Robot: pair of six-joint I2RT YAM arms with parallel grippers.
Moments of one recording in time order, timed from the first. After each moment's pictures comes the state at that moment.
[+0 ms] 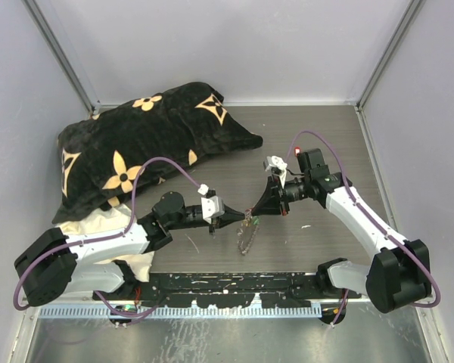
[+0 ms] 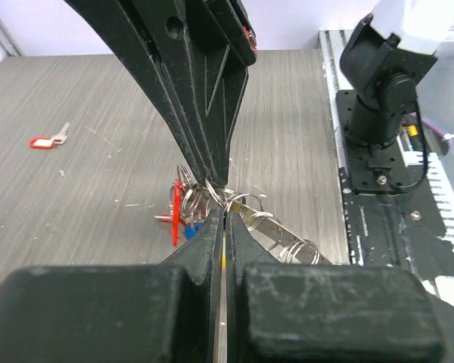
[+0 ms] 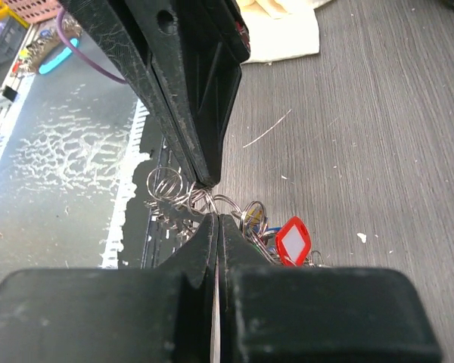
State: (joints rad) left arm -0.94 1.20 0.49 0.70 0.52 0.10; right arm 0.30 1.20 0.87 -0.63 -1.30 -0.62
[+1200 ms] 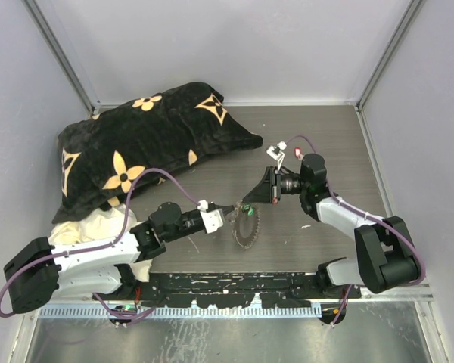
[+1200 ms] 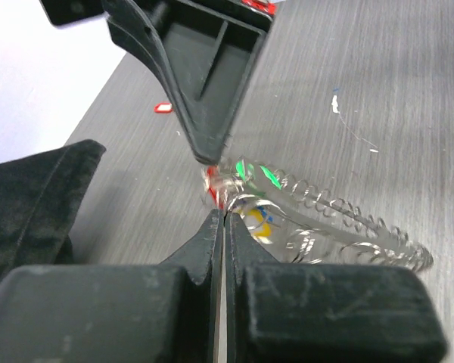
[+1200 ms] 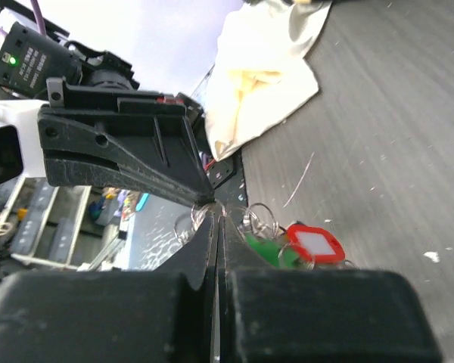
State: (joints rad) left arm -1.03 1.08 0.45 0.58 0.14 0.43; right arm 0.28 1.34 0.56 0.62 -1.25 0.73
